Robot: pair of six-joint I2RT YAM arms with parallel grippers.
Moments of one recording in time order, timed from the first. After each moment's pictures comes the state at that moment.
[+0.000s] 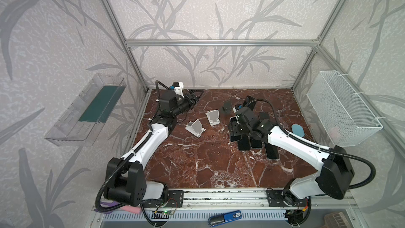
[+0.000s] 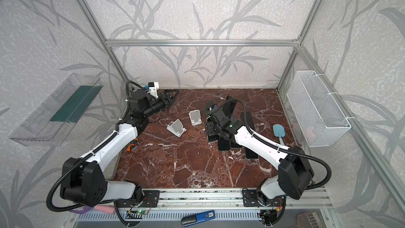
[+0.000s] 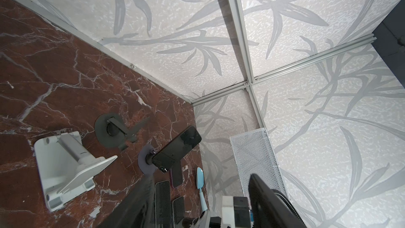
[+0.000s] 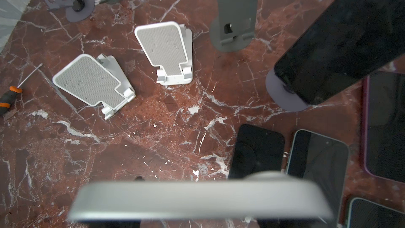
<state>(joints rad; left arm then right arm) -0.21 1.36 1.01 0.23 0.52 -1.06 0.74 1.48 1.11 -0.50 0.15 0.47</state>
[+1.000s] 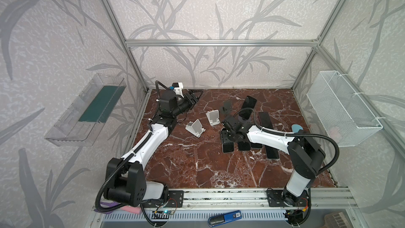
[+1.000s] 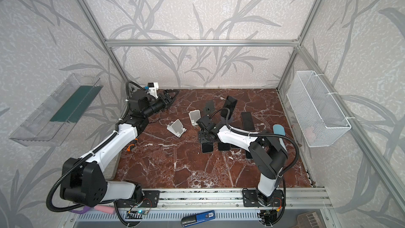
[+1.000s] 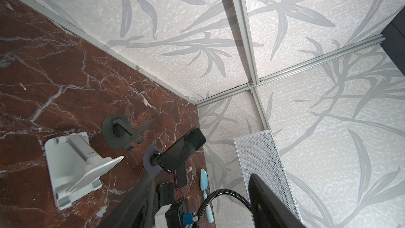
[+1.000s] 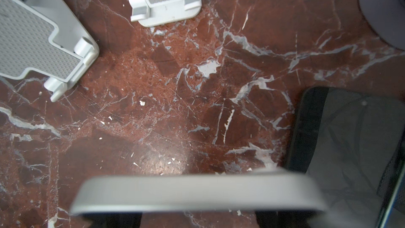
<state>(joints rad) -0.21 1.36 1.01 0.20 0.50 -1.05 0.80 1.77 1.16 -0.48 0.09 0.61</state>
